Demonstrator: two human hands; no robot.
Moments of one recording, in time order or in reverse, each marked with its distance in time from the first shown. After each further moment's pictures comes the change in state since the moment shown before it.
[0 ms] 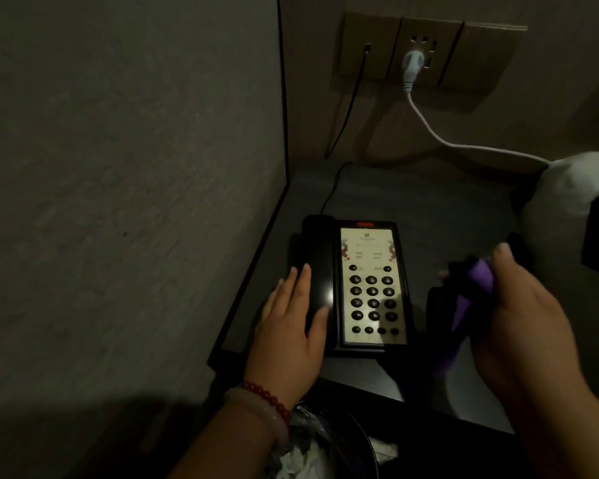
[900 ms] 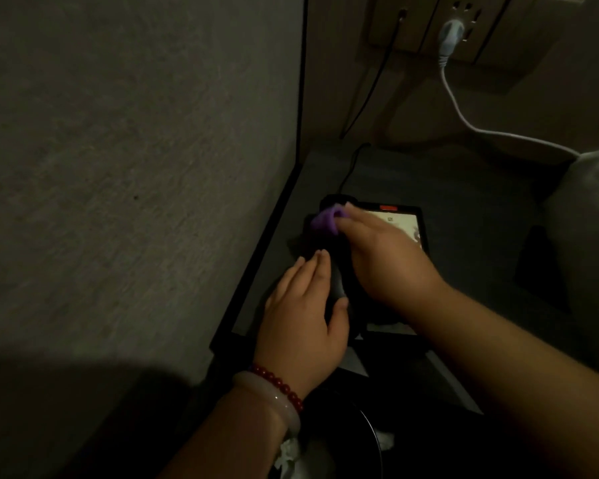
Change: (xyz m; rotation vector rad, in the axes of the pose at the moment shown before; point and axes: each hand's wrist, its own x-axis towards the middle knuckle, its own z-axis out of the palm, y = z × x) left_hand 0.005 -0.017 0.001 0.064 0.044 0.099; right_hand 0.046 0.034 0.108 -1.181 -0.510 -0.802
